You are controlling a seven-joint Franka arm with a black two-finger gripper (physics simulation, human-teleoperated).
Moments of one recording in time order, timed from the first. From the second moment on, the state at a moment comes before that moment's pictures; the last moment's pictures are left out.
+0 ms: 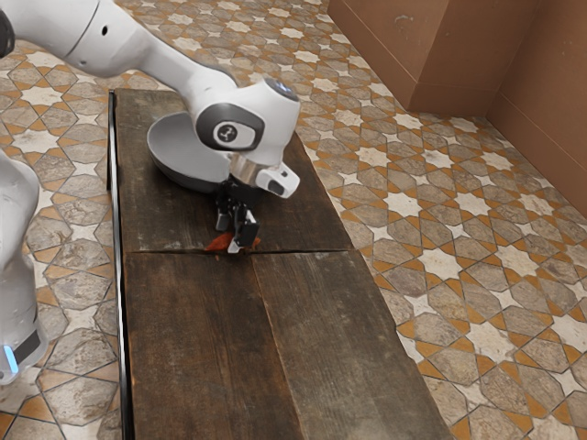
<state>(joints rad) -0.18 -0.30 0.22 -2.40 0.02 1.95 -0.13</state>
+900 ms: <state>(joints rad) -0.17 -0.25 0.50 -2.06 0.13 1.98 -0.10</state>
